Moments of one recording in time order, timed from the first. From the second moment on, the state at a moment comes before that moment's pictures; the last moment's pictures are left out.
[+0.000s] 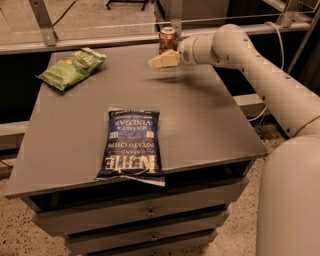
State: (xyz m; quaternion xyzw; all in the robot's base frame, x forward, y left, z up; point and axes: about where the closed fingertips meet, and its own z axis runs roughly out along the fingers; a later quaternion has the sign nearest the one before) arm 0.848 -0.056 0.880 -0.32 0.76 0.18 0.54
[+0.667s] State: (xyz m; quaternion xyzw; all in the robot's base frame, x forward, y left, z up) arm 0.881 -0.075 0.873 -0.29 0.74 0.17 0.58
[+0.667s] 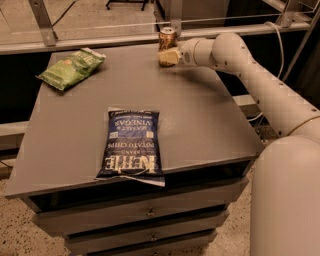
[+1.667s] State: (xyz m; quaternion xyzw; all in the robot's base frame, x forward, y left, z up) arm 0.816 -0.061 0.930 -0.35 0.69 0.21 0.60
